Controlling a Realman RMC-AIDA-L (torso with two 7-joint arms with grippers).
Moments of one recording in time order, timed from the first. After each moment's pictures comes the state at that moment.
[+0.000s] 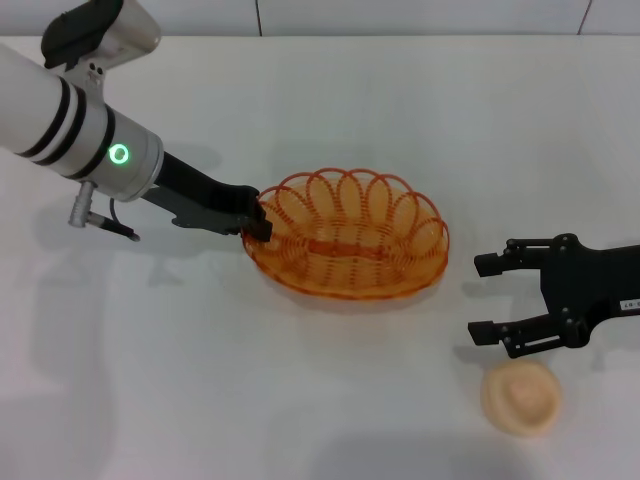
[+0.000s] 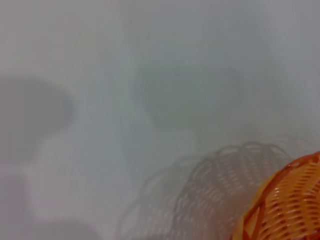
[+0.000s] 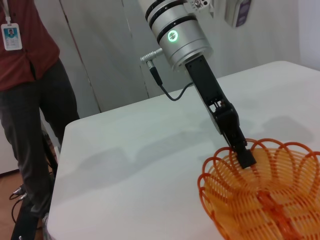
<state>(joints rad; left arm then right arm) -0.85 -2.07 0.93 0.69 2.53 1.39 -2.69 0.41 2.01 -1.11 -0.89 -1.84 -1.60 1.47</state>
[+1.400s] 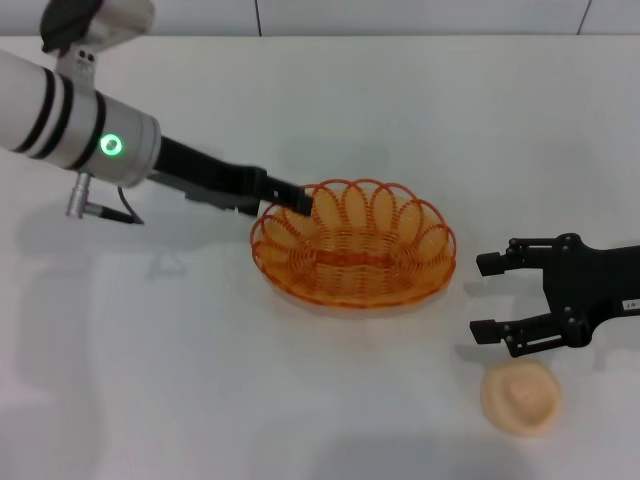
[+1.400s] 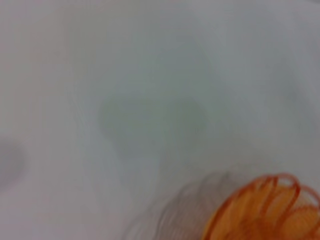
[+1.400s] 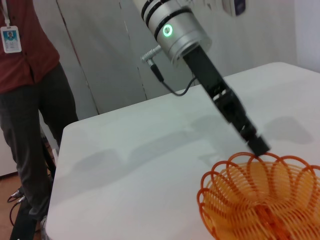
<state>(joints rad) -0.81 -2.07 0.92 0.73 2.40 1.39 -2.53 0.41 2.01 -1.10 -0.89 -1.84 -1.61 1.47</state>
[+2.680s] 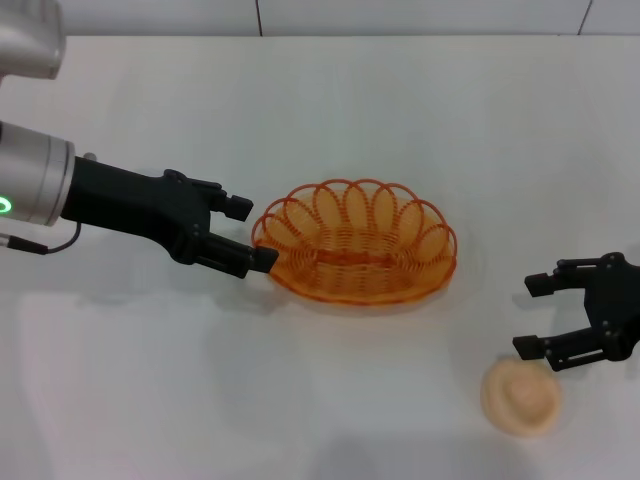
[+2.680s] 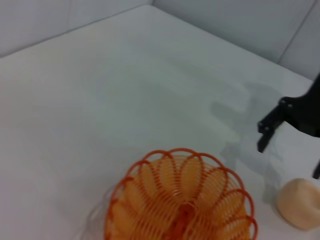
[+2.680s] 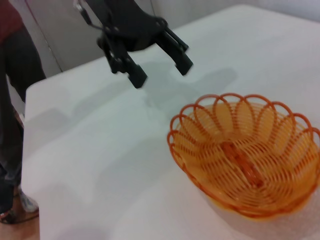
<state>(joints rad) -0.61 -2.02 0.93 0.91 2.15 1.67 -1.81 0.32 2.01 -1.11 -1.09 -1.98 -1.61 1.67</state>
